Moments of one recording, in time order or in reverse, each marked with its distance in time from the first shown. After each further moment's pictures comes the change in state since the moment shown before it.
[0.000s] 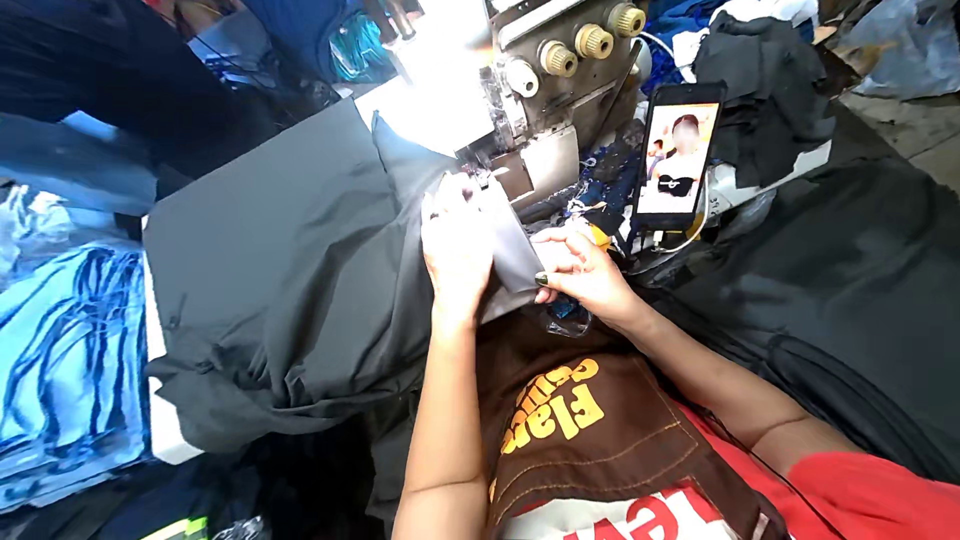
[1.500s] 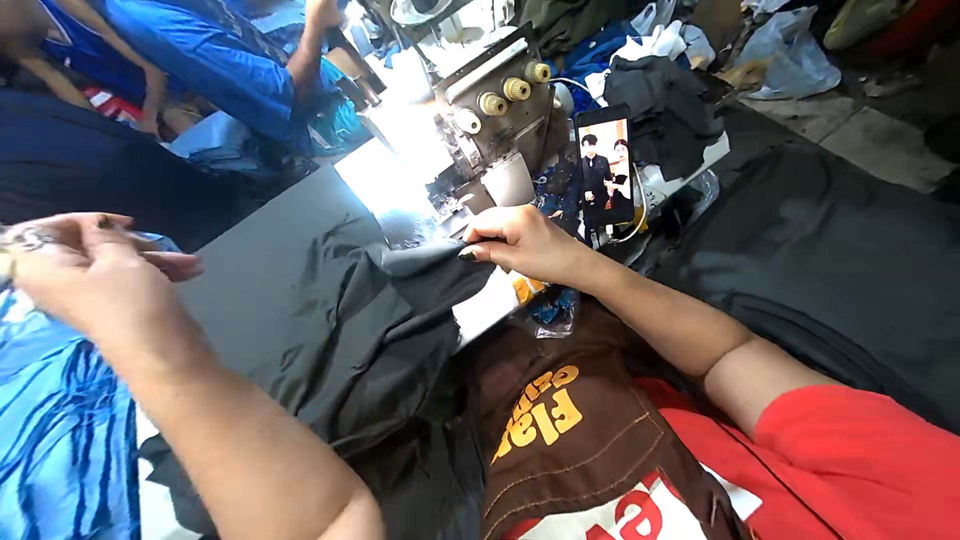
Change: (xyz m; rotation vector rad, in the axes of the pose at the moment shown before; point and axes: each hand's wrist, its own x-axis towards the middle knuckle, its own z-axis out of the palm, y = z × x) left_hand 0.078 -0.227 -0.179 -0.386 0.282 -0.174; right_hand 0.032 -0.081 0.035 -0.735 -0.142 -0.561
